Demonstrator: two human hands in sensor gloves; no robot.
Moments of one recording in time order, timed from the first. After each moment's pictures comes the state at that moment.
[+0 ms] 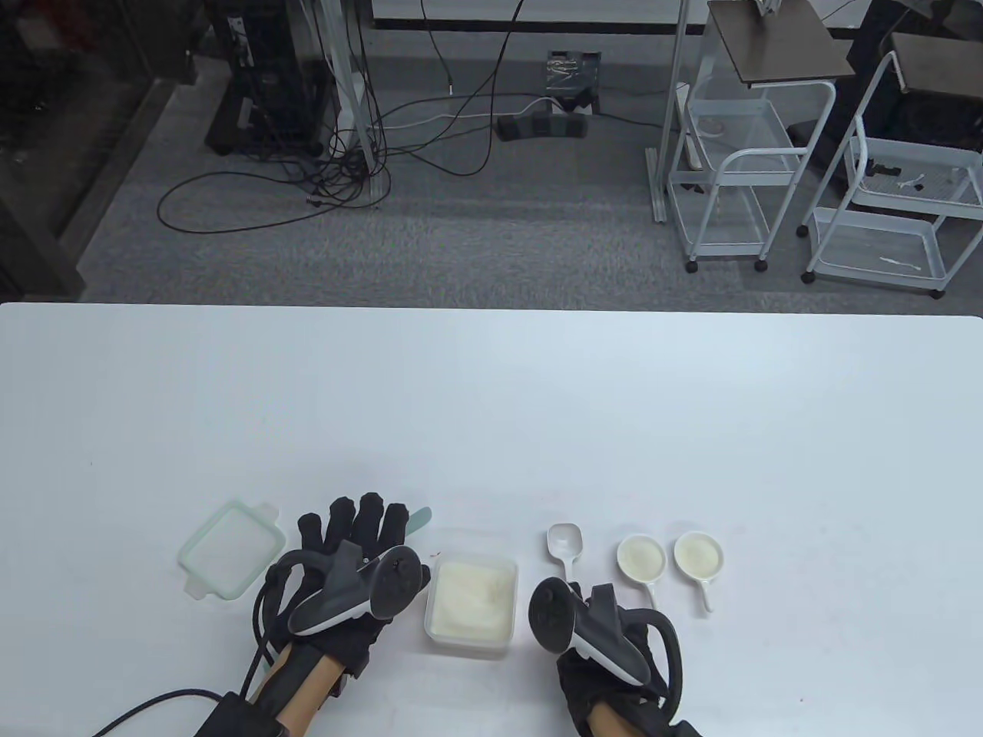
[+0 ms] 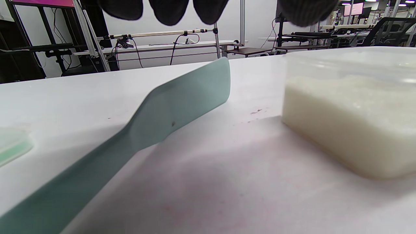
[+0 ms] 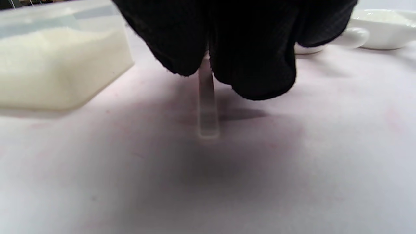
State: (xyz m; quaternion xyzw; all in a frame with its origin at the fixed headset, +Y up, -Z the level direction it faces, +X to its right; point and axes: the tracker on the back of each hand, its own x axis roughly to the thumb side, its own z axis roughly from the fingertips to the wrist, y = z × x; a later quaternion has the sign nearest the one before) left_hand -0.163 -0.699 -0.255 -0.09 -0.17 -0.04 0.98; right_hand 0.083 -0.723 -0.215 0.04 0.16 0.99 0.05
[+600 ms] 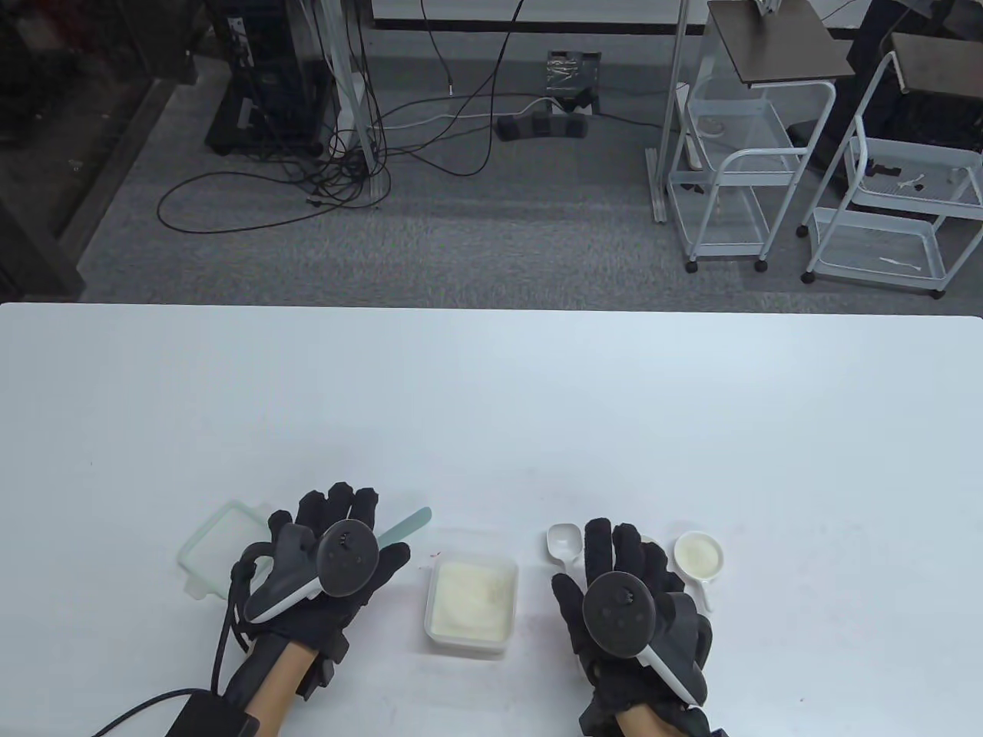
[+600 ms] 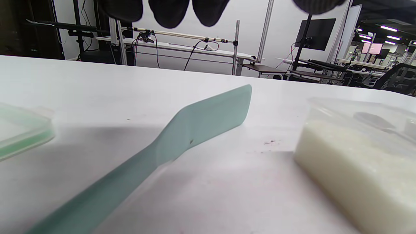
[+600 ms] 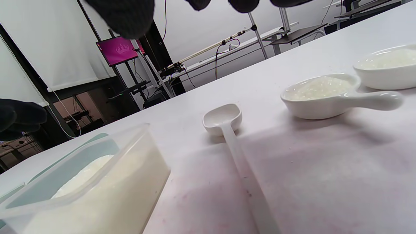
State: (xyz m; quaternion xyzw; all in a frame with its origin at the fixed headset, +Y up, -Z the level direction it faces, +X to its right) left_hand -0.199 -0.686 -0.265 -0.09 -0.13 0.05 0.99; right_hand 0.115 -0.683 -0.208 0.03 0.02 0.98 0.21
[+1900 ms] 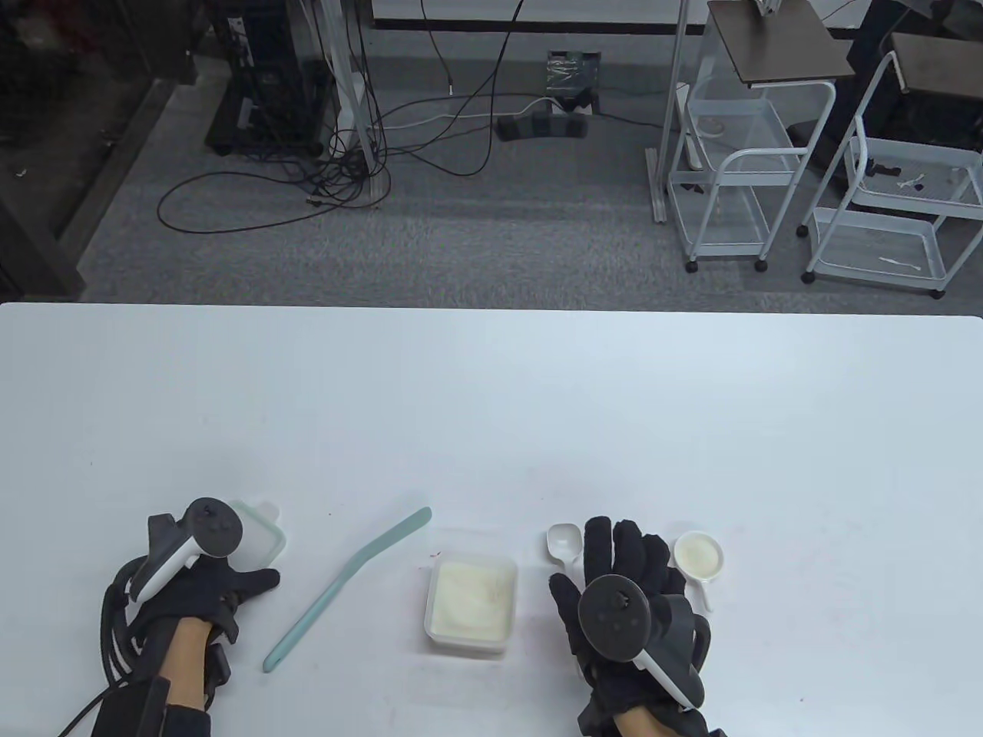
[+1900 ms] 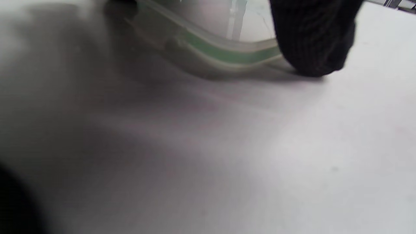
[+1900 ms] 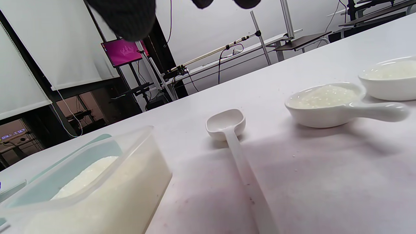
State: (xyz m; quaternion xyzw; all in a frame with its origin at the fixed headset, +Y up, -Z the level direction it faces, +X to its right) left_hand -0.359 -0.753 -0.293 -0.25 0.11 0.10 0.96; right_hand 0.109 -0.680 -0.205 0.04 0.01 0.98 0.19
